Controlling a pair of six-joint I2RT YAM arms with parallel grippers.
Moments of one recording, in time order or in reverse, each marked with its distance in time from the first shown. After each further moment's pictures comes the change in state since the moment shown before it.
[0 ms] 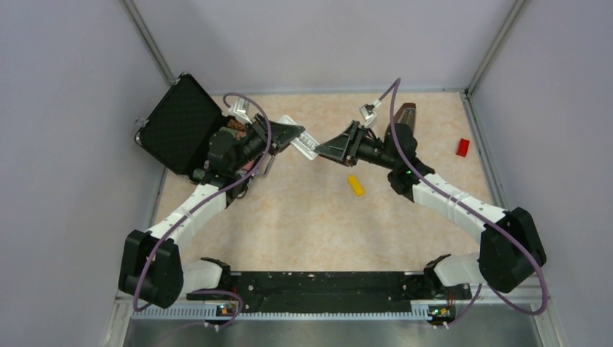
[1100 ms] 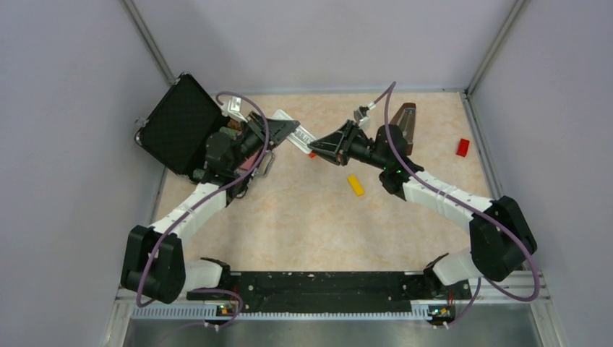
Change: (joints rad) left arm 0.021 0.029 -0.018 0.122 -0.036 0.052; right arm 0.049 0.083 0.011 0.107 0.100 0.240
